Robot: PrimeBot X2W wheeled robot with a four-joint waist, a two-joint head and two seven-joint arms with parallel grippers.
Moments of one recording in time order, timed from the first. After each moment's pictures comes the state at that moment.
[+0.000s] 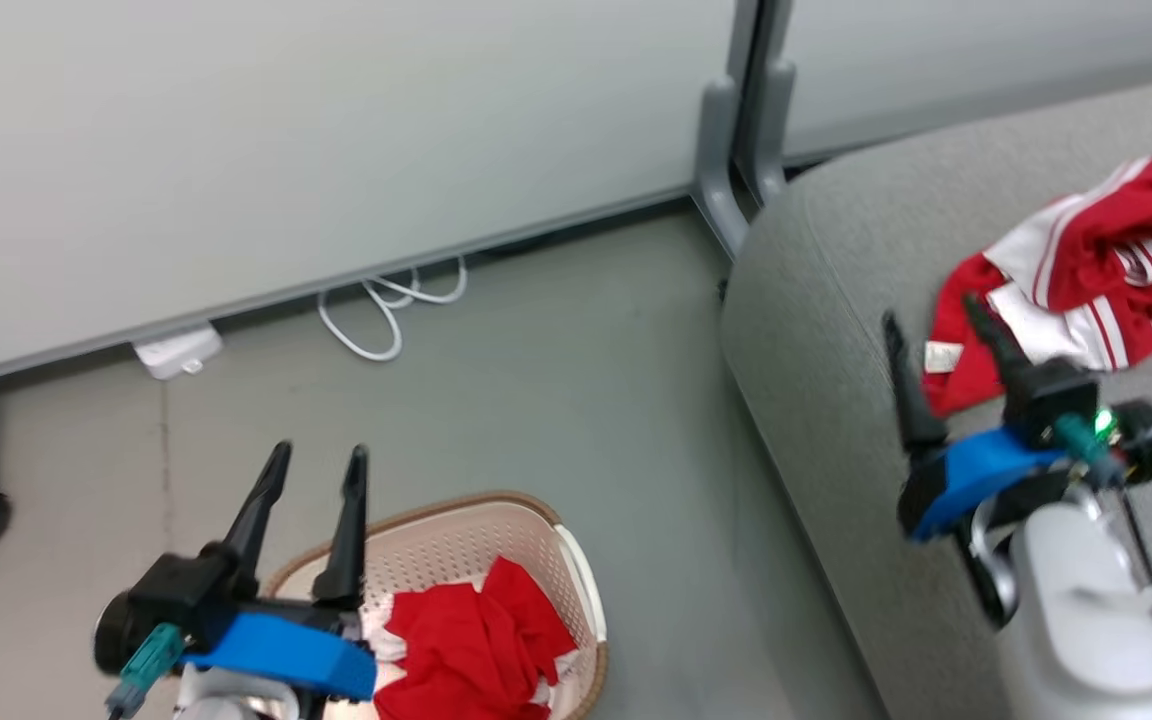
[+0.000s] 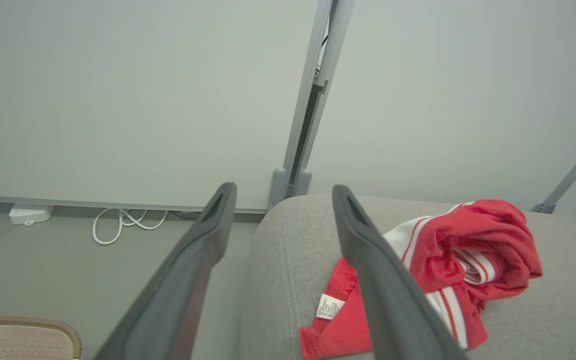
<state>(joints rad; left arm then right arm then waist) -0.11 0.19 -0.23 0.21 -0.36 -0.12 -0.26 -0.51 -0.10 -0.04 0.61 -0.11 0.13 -0.26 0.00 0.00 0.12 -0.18</state>
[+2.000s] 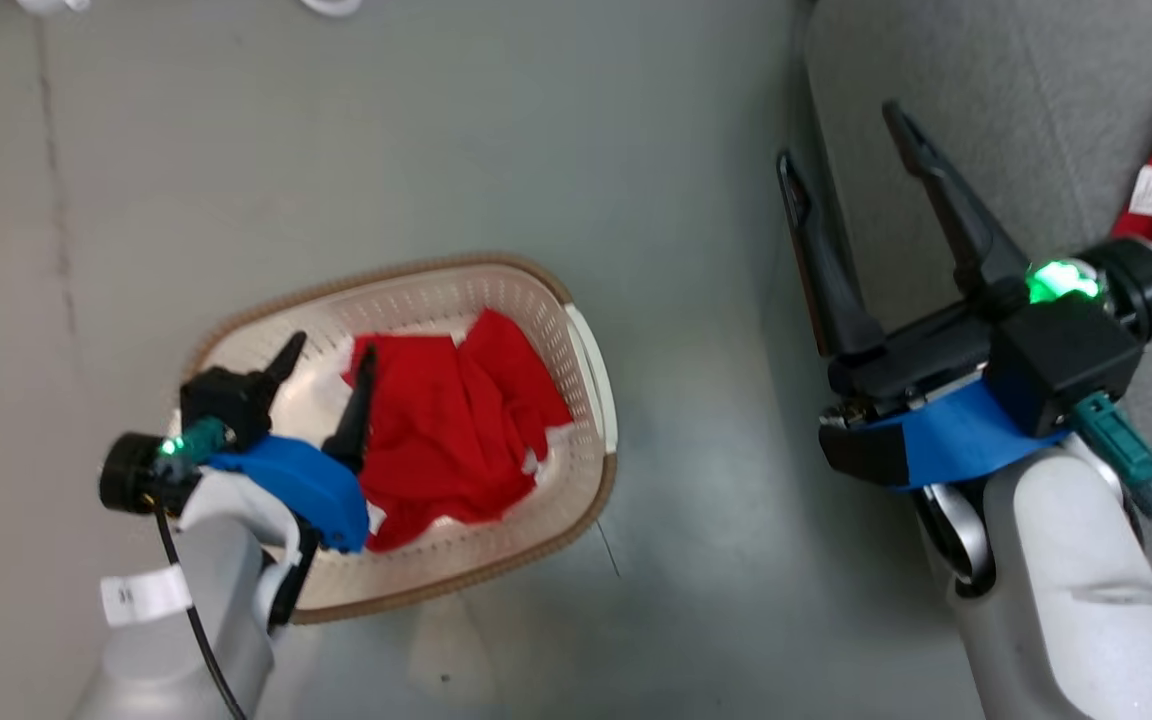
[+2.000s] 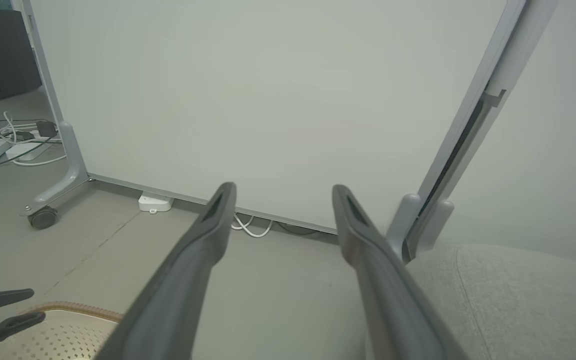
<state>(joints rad) -0.49 0.21 -0.36 0.67 -0.37 -0.13 -0.19 -0.45 -0.05 0.16 -0.04 -0.06 0.13 -0.11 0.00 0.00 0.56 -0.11</state>
